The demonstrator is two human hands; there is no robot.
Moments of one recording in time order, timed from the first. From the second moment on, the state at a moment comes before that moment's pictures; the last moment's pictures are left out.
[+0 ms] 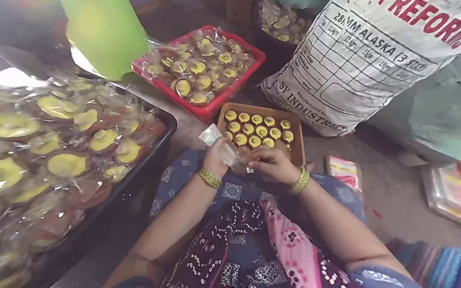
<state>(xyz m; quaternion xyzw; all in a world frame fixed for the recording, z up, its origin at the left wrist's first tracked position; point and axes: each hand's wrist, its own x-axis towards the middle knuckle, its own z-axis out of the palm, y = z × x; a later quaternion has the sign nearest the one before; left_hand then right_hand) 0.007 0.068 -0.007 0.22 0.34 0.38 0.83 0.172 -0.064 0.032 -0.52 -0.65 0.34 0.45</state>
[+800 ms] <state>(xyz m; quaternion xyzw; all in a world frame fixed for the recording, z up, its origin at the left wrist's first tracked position) 0.006 0.025 -0.001 0.80 0.30 0.29 0.44 0.163 -0.051 0.034 -0.68 -0.25 0.36 0.60</state>
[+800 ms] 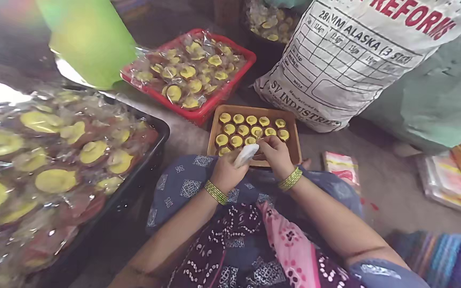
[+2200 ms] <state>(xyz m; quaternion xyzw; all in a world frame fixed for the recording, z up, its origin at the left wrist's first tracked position) 0.011 0.062 -0.002 0.57 0.35 0.26 0.70 0.260 0.011 -0.061 -0.93 -0.27 0.26 0.03</state>
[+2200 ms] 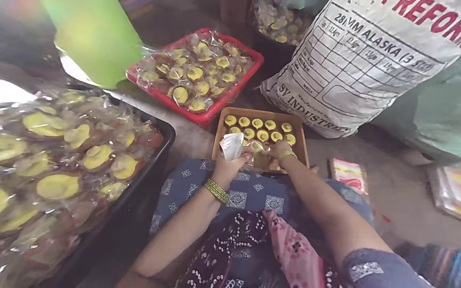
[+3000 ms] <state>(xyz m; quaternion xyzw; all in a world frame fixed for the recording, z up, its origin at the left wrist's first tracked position) 0.004 0.050 0.000 0.52 0.33 0.31 0.72 0.196 -0.076 0.057 -0.55 -0.41 0.36 0.63</state>
